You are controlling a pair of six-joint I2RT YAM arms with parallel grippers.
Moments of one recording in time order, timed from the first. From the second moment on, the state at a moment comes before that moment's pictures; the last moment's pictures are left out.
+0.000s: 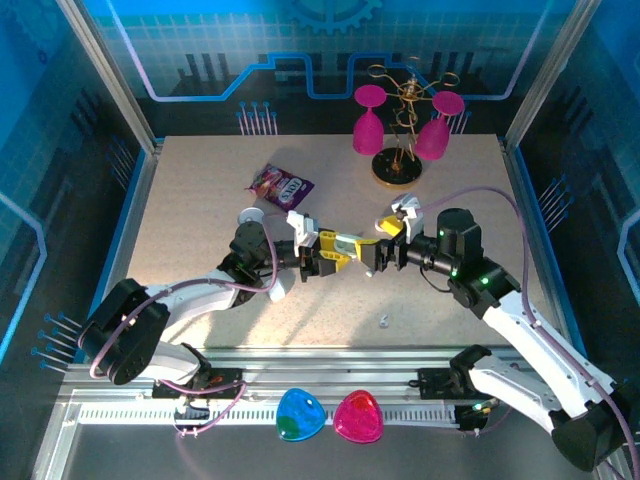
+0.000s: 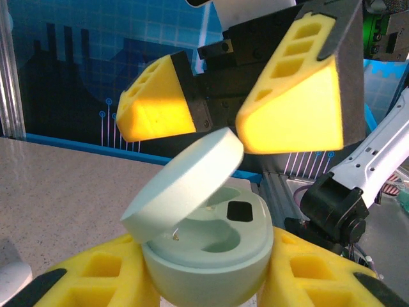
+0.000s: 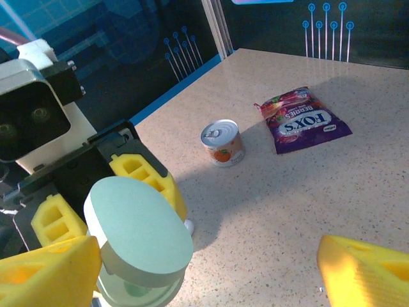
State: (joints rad) left arm -0.61 1.40 0.60 0.91 0.83 -0.22; right arm 0.50 0.88 0.80 -0.25 -0.42 0.20
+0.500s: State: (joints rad) left arm -0.61 1.38 0.59 0.91 0.88 -0.19; right arm 0.49 0.89 0.81 -0.26 -0.37 0.20
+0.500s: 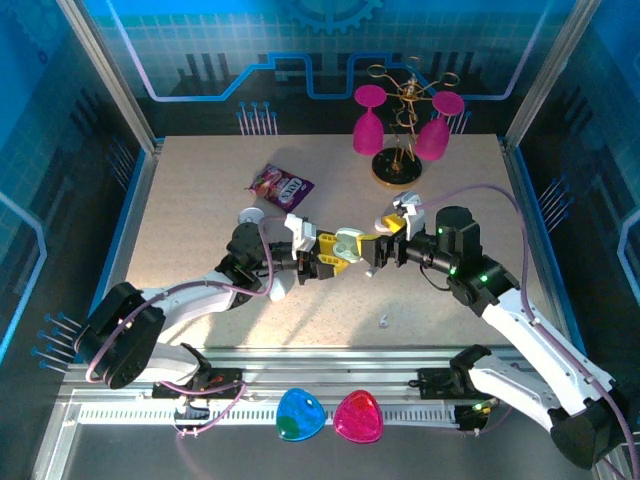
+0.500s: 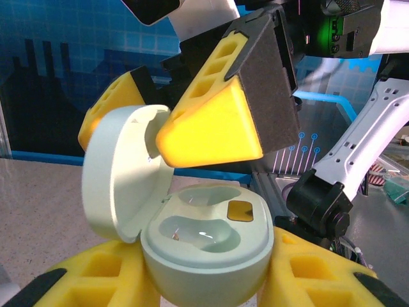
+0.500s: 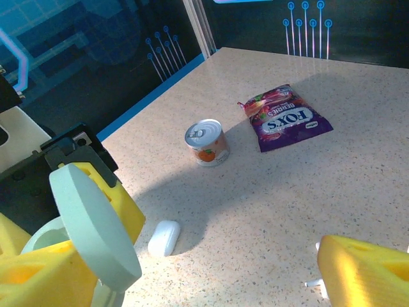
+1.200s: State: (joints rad) left arm -0.55 1.29 0.55 0.93 0.84 -0.16; right arm 0.34 0.73 0.65 -0.30 -0.28 0.40
